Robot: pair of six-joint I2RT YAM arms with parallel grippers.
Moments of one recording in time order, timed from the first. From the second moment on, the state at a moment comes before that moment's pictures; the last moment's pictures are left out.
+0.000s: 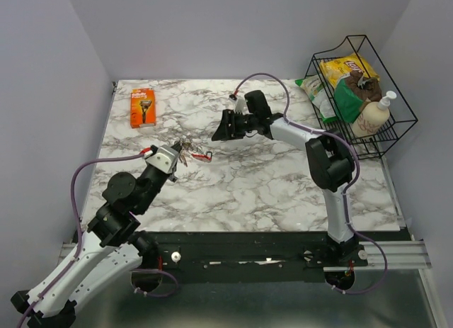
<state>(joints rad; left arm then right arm) -0.72 0.48 0.68 -0.08 -0.19 0.27 0.54 2.15 1.59 -0.04 -0.70 0.48</state>
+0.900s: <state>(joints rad) -0.72 0.44 0.67 -0.08 -0.14 0.26 0.61 2.33 1.80 -0.32 -0.52 0.51</state>
